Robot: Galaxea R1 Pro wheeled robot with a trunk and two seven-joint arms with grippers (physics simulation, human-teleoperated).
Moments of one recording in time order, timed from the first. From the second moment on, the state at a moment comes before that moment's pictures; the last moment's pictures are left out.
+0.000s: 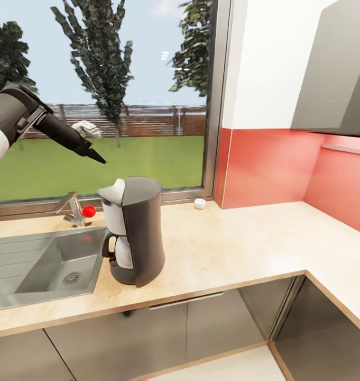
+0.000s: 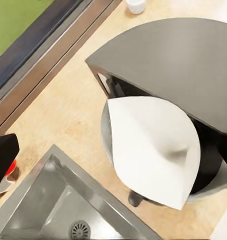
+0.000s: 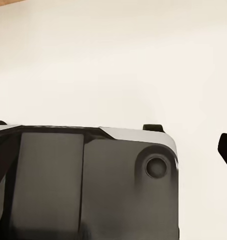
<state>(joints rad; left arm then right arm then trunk) -1.95 0.28 -0.81 -0.17 -0.13 0.63 -1.25 -0.01 0.08 0.03 -0.32 0.00 -0.13 -0.01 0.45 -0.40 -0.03</state>
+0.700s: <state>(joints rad) -1.94 0.28 -0.81 -0.17 -0.12 0.63 -1.25 -0.01 0.08 0.03 -0.32 0.00 -0.13 -0.01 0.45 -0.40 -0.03</state>
